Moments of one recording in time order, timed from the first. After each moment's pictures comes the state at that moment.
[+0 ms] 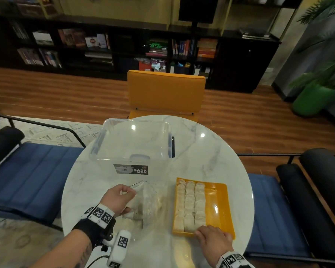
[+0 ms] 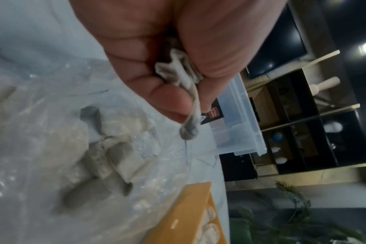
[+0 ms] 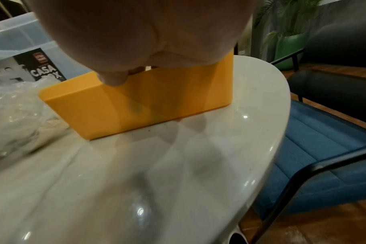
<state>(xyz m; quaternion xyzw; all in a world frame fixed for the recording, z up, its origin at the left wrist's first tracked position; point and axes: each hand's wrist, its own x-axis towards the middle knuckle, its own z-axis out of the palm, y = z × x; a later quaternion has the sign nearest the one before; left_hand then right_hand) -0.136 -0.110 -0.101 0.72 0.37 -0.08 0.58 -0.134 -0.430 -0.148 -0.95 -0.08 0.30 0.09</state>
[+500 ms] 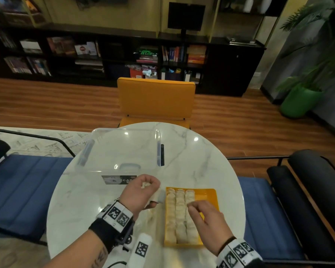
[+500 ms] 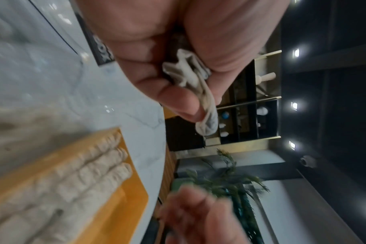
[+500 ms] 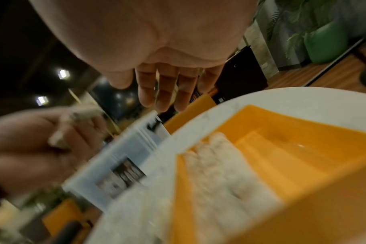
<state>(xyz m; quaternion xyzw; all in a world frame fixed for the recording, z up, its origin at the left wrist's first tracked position) -0.094 -0.198 -0.033 0.66 0.24 -0.03 0.71 -0.107 -0.421 -0.051 -0.92 -0.12 0.12 0.36</state>
